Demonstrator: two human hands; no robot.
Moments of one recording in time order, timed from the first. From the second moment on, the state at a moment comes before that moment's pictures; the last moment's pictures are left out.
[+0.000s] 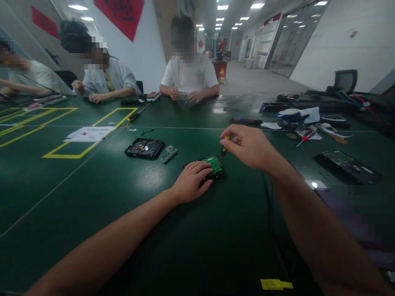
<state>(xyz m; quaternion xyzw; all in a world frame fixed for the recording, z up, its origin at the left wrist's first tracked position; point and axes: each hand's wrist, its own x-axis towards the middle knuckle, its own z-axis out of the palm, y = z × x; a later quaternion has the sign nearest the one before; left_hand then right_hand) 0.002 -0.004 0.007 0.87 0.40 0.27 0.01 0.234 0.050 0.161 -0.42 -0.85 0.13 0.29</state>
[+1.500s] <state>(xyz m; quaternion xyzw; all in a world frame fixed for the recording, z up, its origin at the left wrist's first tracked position) 0.002 -0.005 0.010 0.87 0.41 0.28 0.02 0.240 0.049 0.166 -0.43 -0.85 0.11 0.28</state>
